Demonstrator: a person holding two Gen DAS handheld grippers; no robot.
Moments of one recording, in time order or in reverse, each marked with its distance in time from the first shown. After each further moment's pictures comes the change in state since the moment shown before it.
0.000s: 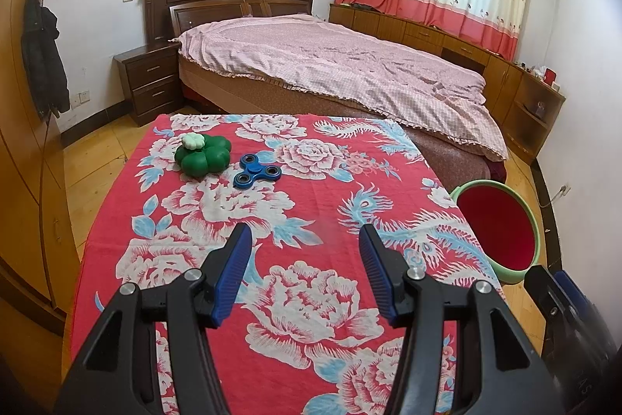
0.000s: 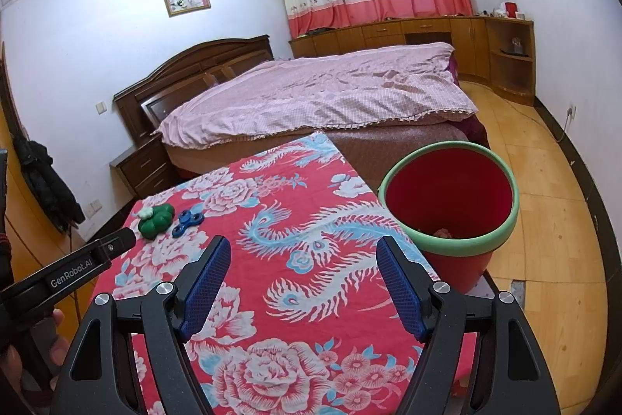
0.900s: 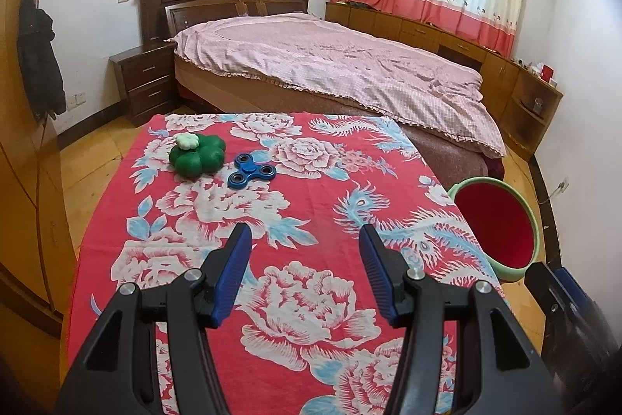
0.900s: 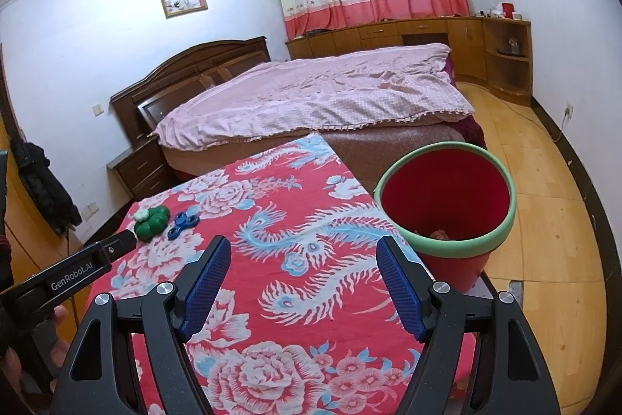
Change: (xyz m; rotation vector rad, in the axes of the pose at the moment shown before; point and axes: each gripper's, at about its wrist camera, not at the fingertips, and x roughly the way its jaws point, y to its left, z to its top) left arm 0.004 -0.005 0.001 0.007 0.002 -0.006; right arm 0.002 -0.002 0.001 0.003 -0.006 -0.011
